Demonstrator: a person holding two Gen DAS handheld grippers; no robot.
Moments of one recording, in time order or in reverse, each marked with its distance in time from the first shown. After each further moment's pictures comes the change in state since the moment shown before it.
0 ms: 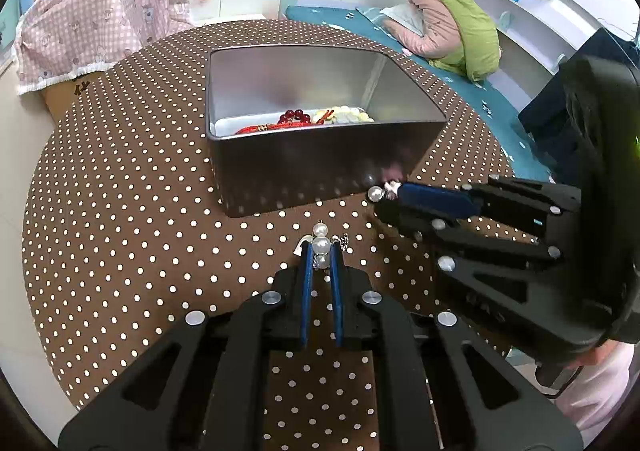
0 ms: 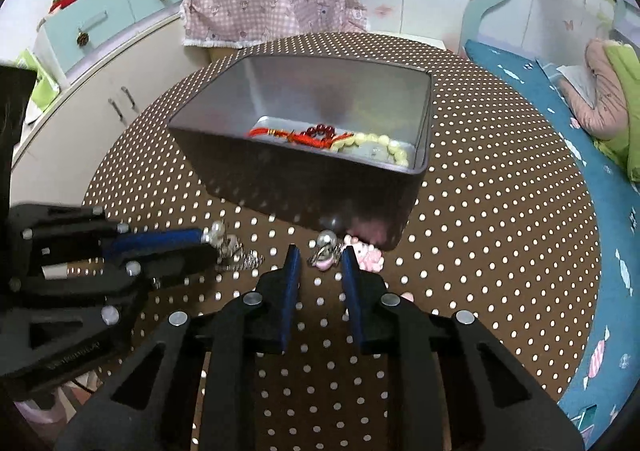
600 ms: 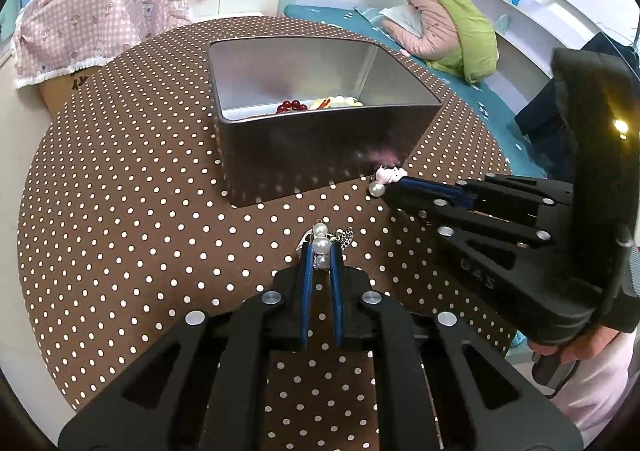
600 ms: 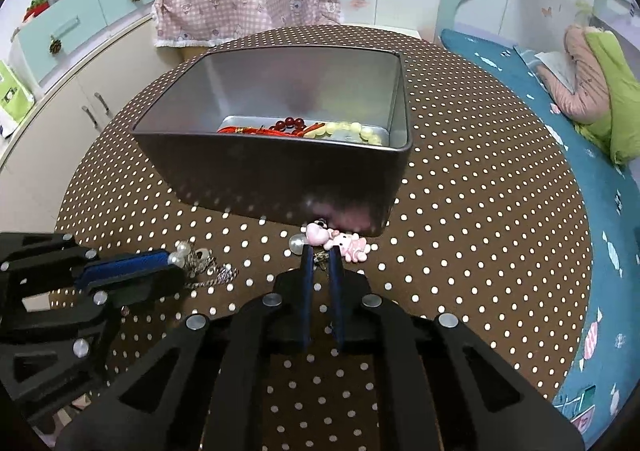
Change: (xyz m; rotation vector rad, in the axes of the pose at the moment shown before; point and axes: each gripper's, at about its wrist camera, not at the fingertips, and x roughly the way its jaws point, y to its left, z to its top) left arm -0.002 0.006 -0.007 -0.012 0.000 -0.019; right arm 0.004 0.001 0.001 0.037 0.024 -0.063
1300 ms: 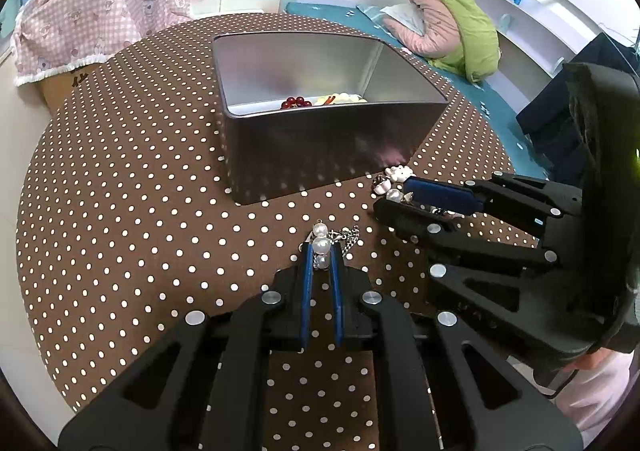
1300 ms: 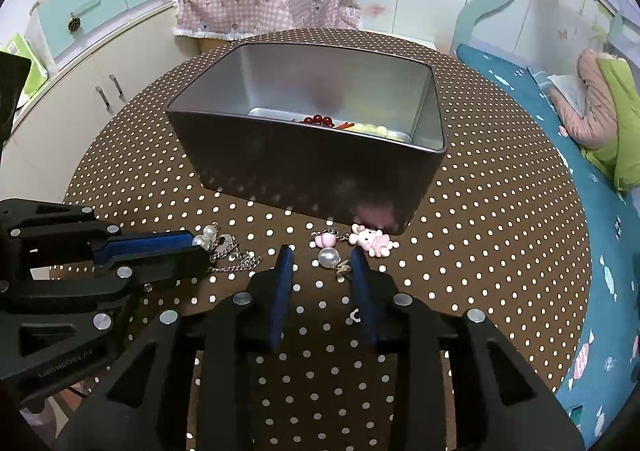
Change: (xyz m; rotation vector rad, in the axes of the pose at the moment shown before) left arm 0.002 0.005 0.003 -0.006 0.009 0.000; right arm 0.000 0.011 -0.002 -0.067 -0.011 0.006
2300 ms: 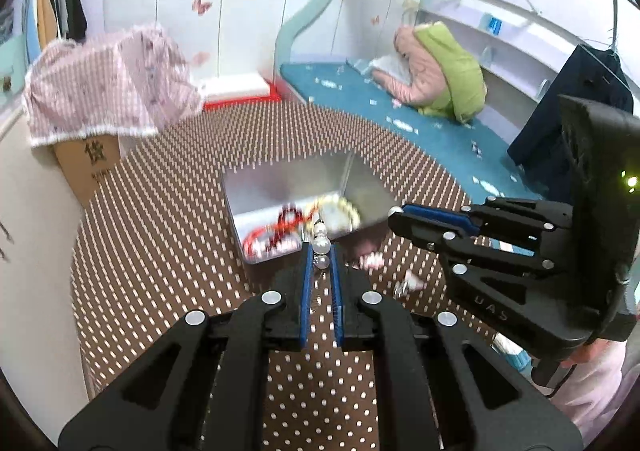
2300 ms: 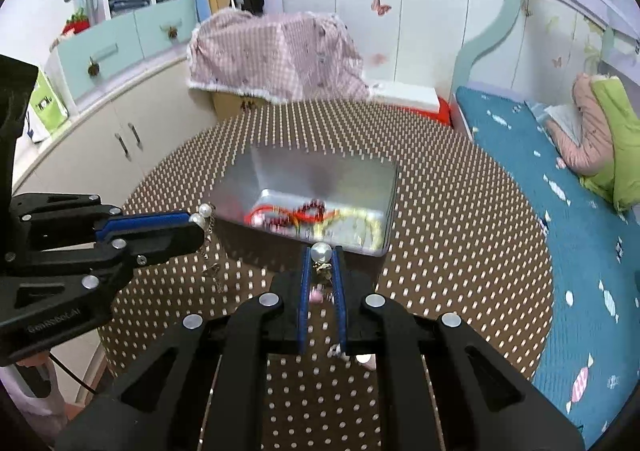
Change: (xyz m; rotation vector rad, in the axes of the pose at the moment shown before) left arm -0.073 -0.022 0.045 0.087 -0.224 0.034; right arm -0.069 -0.011 0.032 -0.003 -0.201 0.039
